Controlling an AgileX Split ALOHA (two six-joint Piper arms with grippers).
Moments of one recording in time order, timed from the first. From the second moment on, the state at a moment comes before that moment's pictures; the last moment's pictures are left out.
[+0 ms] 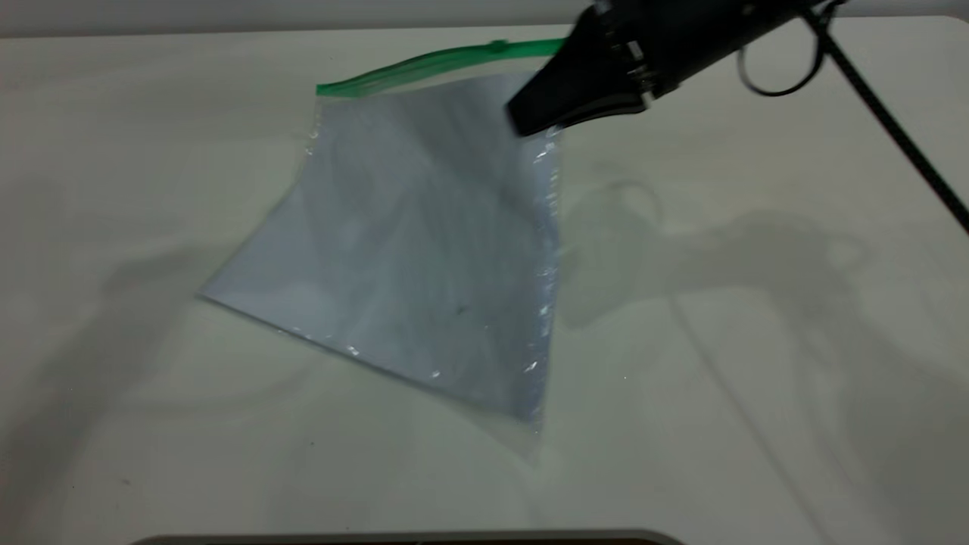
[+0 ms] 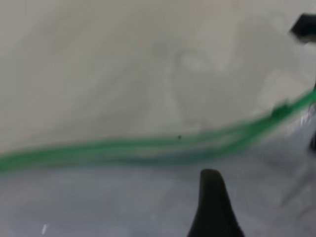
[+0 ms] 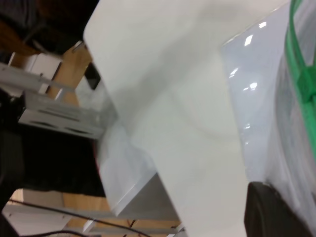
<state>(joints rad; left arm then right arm) -0.25 1.91 -1.27 -0.94 0.67 1.23 0.27 2.25 -1.29 1.34 1.02 -1.39</state>
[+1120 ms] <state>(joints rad) -0.33 2.20 -1.56 -0.98 0.92 1.34 0.29 2.25 -1.29 1.35 1.03 -1.39</state>
